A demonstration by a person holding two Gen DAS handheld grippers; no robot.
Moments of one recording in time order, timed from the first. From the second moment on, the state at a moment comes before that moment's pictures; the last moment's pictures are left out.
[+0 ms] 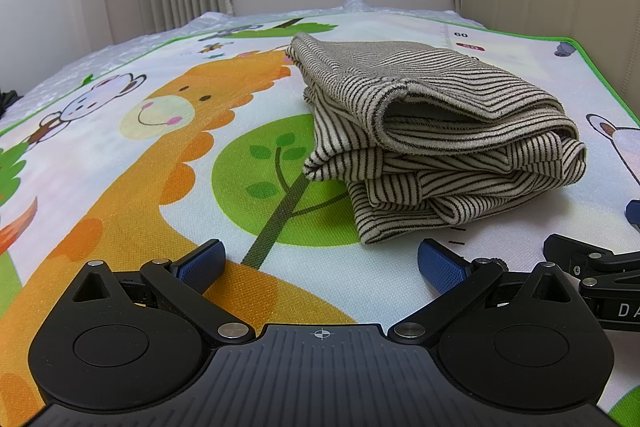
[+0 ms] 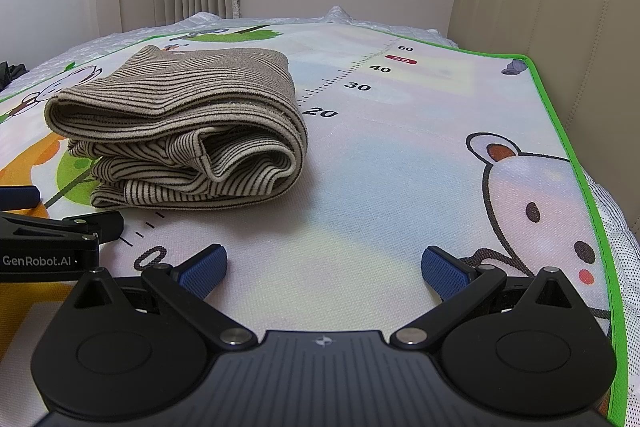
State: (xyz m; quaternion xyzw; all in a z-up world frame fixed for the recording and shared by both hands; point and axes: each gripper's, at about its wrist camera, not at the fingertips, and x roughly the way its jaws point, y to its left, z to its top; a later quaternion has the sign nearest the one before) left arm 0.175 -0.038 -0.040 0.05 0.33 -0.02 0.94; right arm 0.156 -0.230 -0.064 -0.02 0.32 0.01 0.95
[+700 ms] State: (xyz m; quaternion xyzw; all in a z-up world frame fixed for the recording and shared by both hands) left arm 0.176 -0.037 -0.041 0.04 0.33 -0.02 0.94; right arm 0.155 -0.230 -0.064 -0.02 0.32 0.01 0.95
